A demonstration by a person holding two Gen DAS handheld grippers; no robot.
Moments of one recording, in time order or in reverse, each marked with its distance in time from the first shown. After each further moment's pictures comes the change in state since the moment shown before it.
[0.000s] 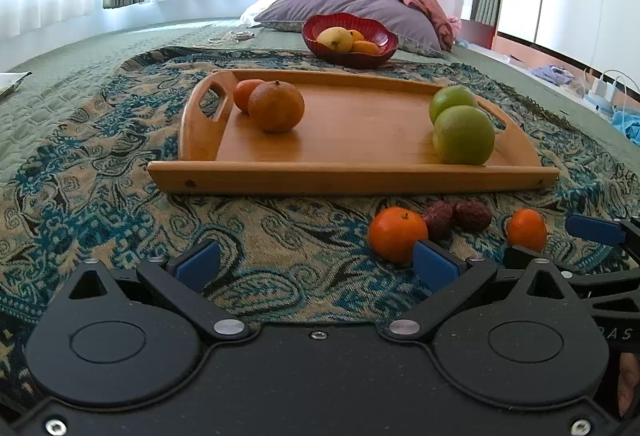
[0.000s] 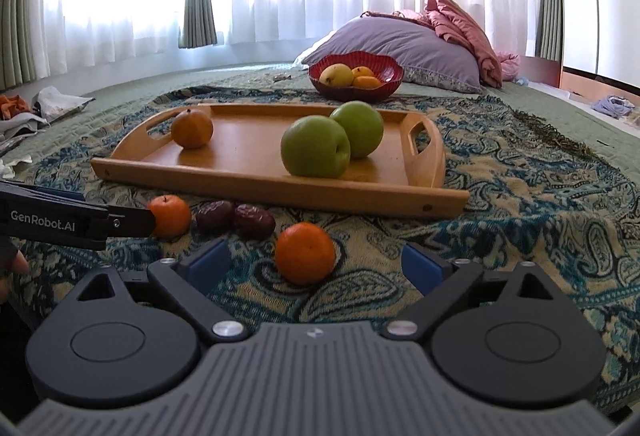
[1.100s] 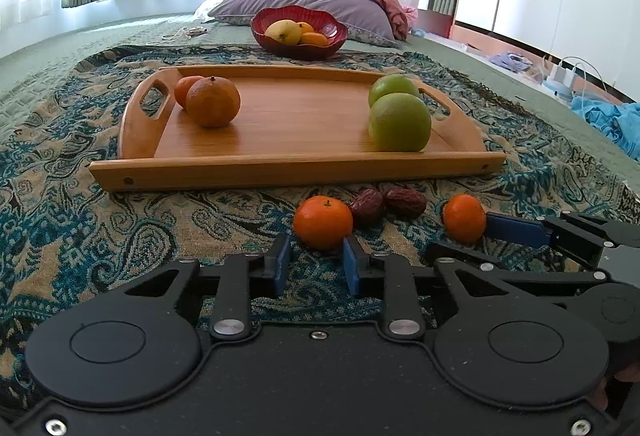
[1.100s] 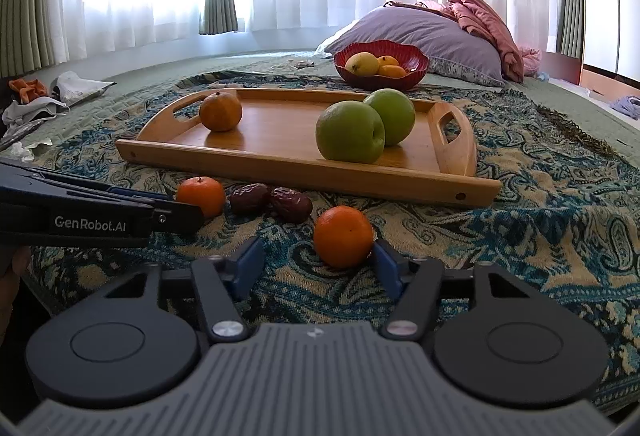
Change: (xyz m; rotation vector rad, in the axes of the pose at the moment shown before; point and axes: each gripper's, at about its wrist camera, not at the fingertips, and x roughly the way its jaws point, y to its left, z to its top) left arm -0.005 -0.023 -0.002 0.044 0.024 -0.126; right arm 0.000 0.013 -0.002 -0.028 0.033 0.052
